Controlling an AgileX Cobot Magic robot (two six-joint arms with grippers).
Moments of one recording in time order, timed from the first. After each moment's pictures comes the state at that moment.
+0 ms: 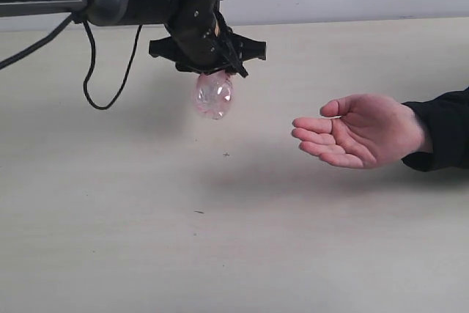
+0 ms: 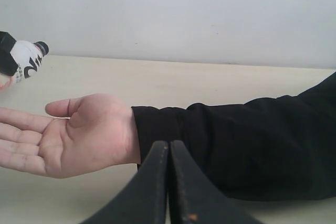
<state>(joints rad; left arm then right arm) -0.68 2.19 -1.68 0.34 0.62 -0.73 0.17 0.01 0.00 0.21 0.30 -0.23</state>
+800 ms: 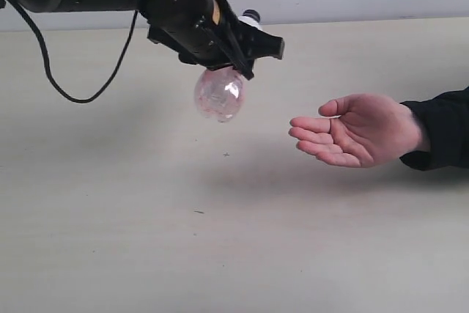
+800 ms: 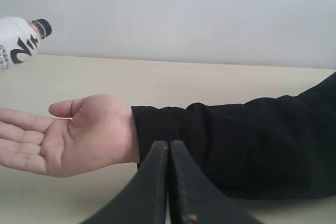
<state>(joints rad) -0.77 1.96 -1.48 0.29 0.55 -0.61 0.17 0.01 0.00 0.21 0.30 -0.23</state>
